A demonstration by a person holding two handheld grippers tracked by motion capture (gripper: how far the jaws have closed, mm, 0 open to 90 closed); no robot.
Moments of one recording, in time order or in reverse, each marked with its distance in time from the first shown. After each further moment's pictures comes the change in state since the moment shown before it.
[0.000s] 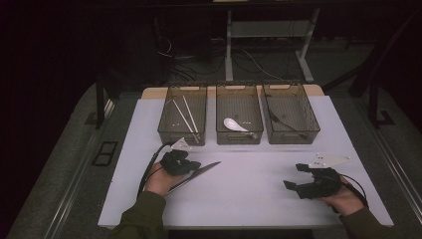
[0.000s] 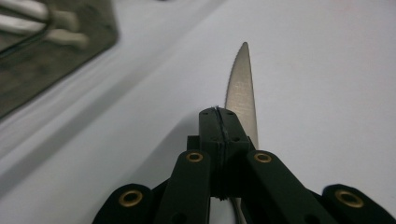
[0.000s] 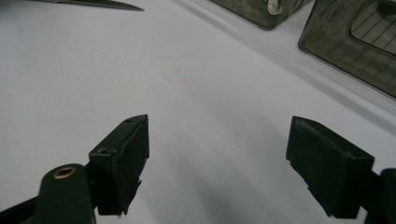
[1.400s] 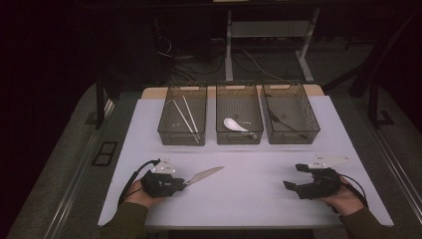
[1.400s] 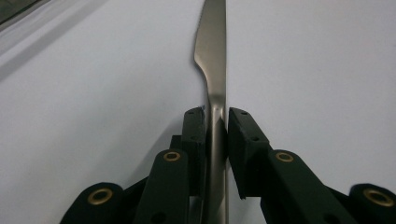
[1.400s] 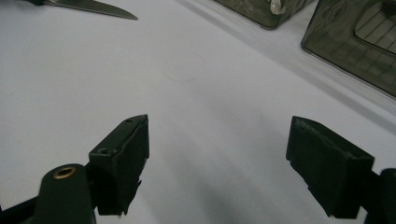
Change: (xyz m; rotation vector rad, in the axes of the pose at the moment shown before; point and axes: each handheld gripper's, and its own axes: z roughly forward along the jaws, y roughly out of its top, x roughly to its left) left arm -0.026 -0.052 -0.046 0.032 0.020 0.100; right arm 0.001 0.000 0.001 0.002 0.007 -0.004
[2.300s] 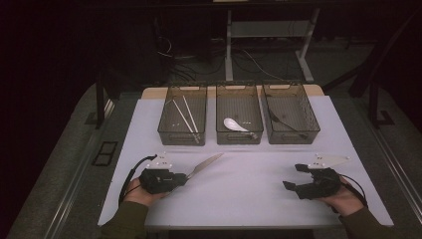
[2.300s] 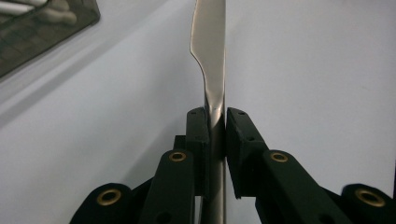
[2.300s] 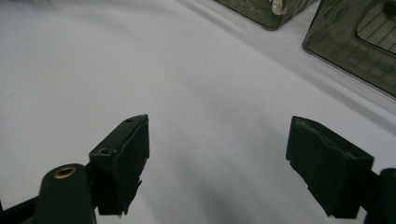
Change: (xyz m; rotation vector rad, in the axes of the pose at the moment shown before) left arm 0.000 0.011 -0.012 -0.122 -0.023 -0.047; right arm 0.000 0.001 0.000 0.002 -0.001 -0.005
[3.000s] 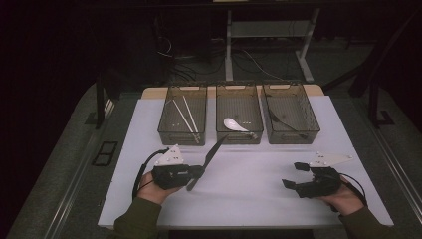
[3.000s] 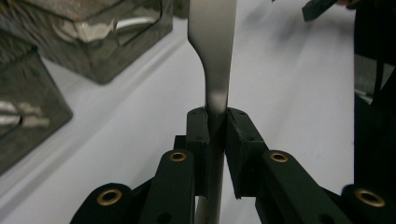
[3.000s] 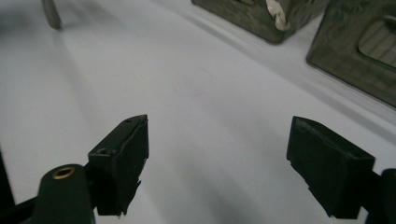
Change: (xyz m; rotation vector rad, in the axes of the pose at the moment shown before) left arm -0.025 0.046 0.006 -0.147 -0.049 0.092; right arm 0.000 0.005 -0.003 -0.046 0.039 0.015
